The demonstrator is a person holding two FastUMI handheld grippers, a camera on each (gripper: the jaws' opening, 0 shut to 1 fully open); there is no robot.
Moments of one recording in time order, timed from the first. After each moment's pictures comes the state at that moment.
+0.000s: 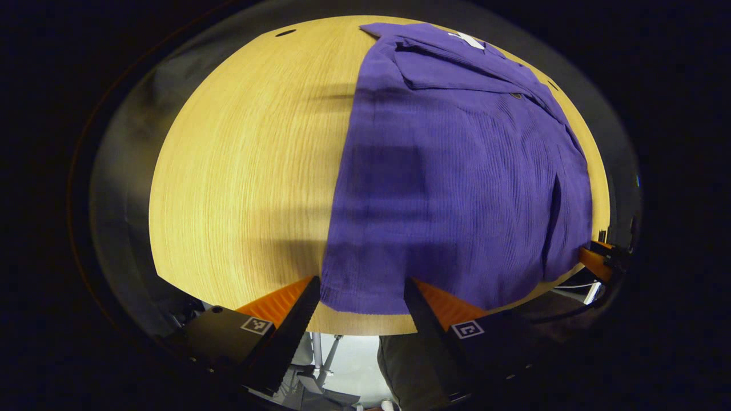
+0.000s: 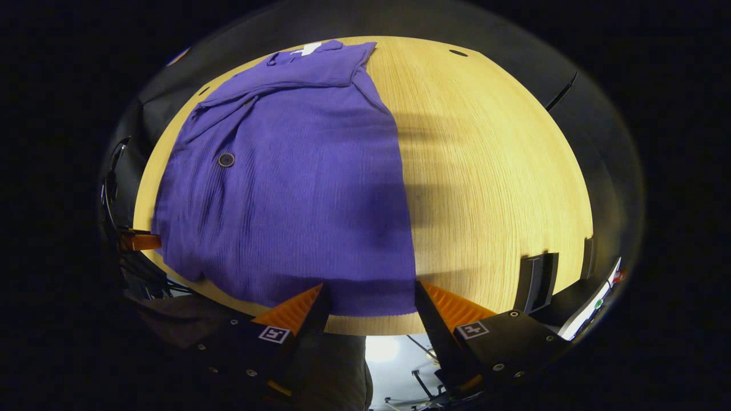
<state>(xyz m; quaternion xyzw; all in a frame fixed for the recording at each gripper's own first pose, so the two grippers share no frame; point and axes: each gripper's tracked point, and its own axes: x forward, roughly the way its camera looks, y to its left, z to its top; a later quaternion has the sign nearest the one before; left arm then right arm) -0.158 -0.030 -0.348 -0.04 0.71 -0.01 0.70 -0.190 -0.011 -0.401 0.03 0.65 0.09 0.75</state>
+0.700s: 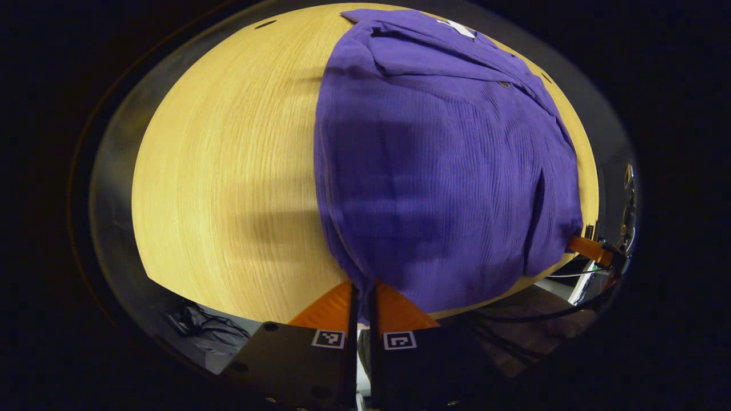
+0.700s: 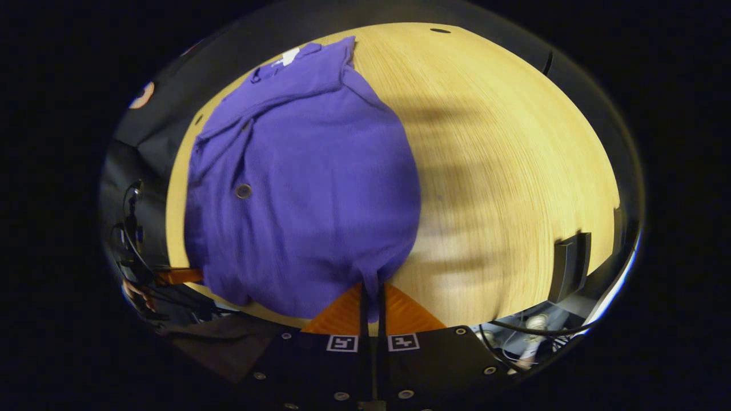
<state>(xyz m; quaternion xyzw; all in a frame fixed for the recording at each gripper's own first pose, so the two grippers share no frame) -0.144 -0.096 -0.338 -0.06 0.74 -0.05 0.67 -0.166 0.022 -0.374 0.18 0.66 0.10 0.72</state>
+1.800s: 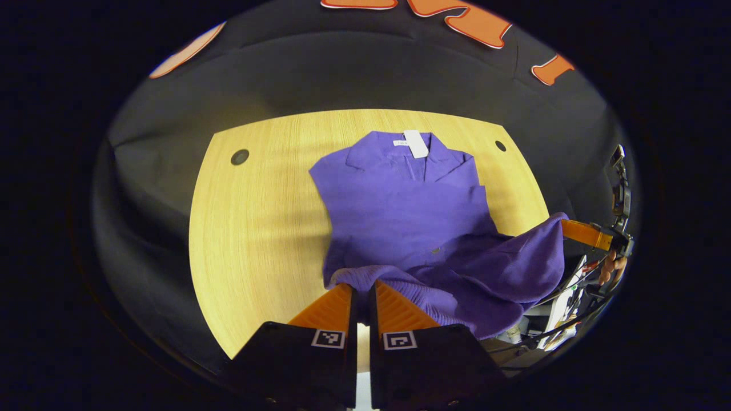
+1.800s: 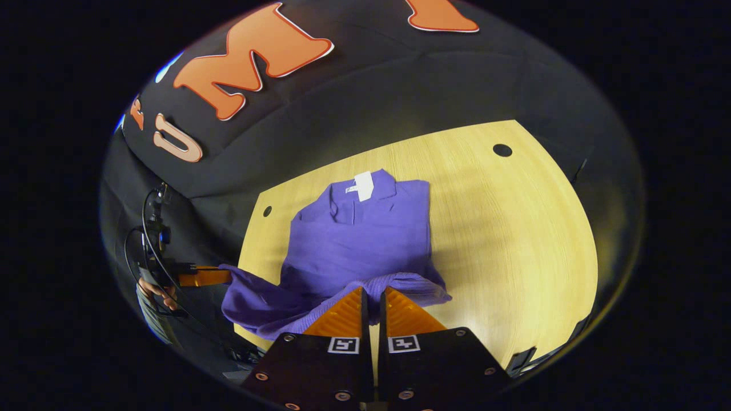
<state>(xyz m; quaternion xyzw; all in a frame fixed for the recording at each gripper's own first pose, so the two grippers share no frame) 0.141 -0.085 -0.148 -0.02 0.60 -0.11 0.79 0.082 0.034 -0.200 0.21 0.50 0.17 0.82</state>
